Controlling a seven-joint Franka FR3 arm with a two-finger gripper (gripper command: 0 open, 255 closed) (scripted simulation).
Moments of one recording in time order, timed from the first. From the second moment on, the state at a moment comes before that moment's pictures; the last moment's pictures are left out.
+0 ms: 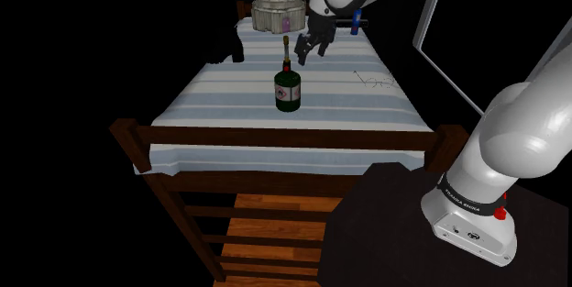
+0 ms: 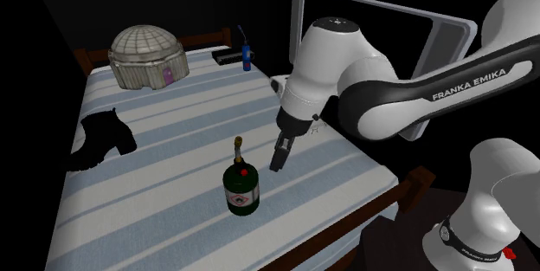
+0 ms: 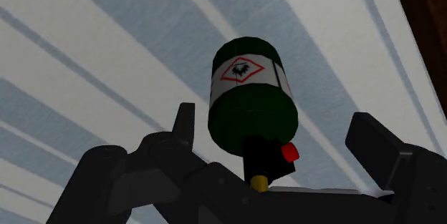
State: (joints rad) arm 0.04 -0.25 -0.04 -2.32 -0.06 2.33 0.11
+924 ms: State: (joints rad) arm 0.05 0.01 -0.04 -2.21 -0.06 2.61 0.13
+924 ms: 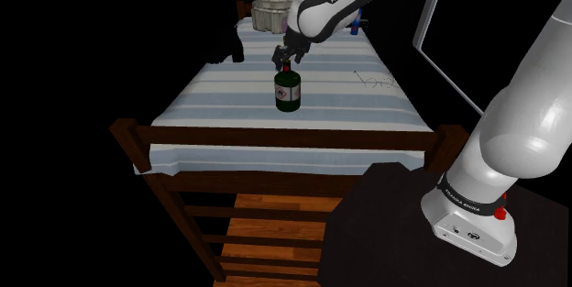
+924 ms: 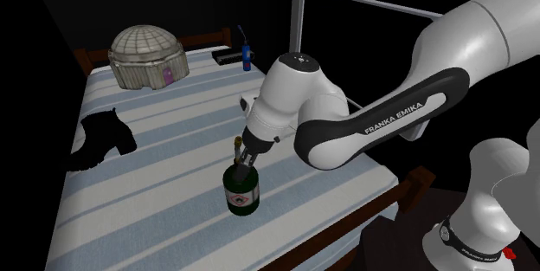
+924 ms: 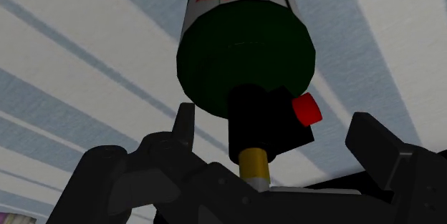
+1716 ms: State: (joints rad) arm 0.06 0.02 -0.04 -2.22 -0.06 2.63 0.13
